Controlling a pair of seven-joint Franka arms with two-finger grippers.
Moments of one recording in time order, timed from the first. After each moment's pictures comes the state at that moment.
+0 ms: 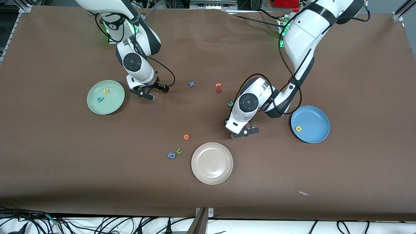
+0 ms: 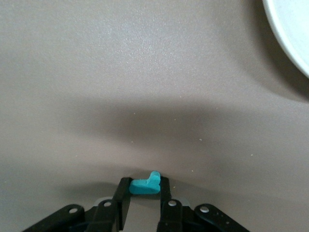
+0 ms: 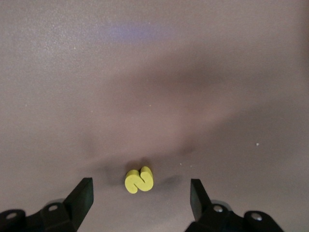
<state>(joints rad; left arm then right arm) -0.31 0.80 -0.31 -1.60 0.19 2.29 -0.93 0.27 0.30 0.27 -2.42 0.03 2.58 0.87</state>
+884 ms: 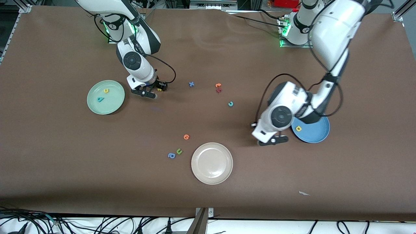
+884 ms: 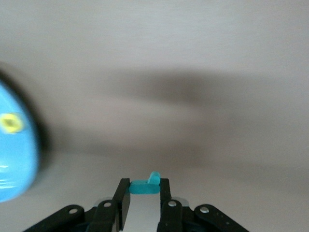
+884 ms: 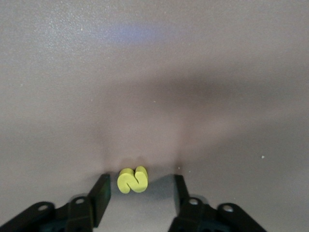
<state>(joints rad) -0.09 0.67 -0.34 -1.54 0.19 1.89 -0.59 0.27 0.31 0.27 -2.45 0.03 2.63 0.76</state>
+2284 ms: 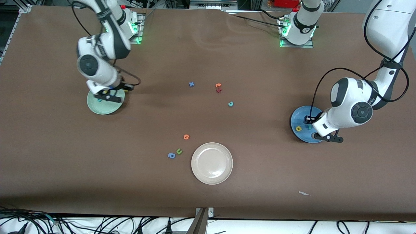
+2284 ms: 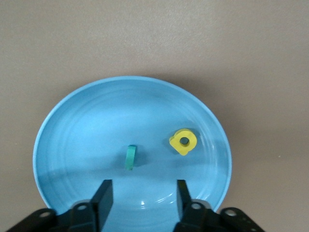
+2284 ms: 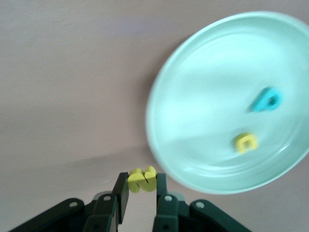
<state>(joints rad) 0.30 0.50 -0.35 -1.92 0.19 2.19 -0.04 0.26 0.12 -0.09 -2.43 0.00 2.32 0.32</state>
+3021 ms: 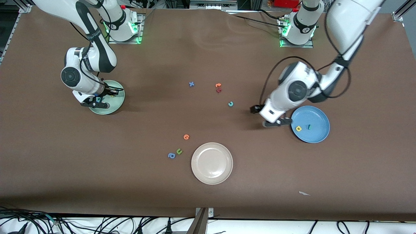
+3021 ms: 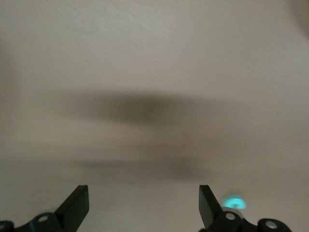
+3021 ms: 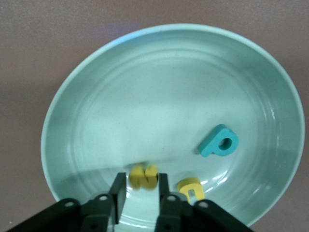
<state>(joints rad) 0.12 0.51 -0.63 -2.01 0.17 2.35 -0.80 0.26 0.25 -0.20 -2.44 0.00 2.44 0.14</state>
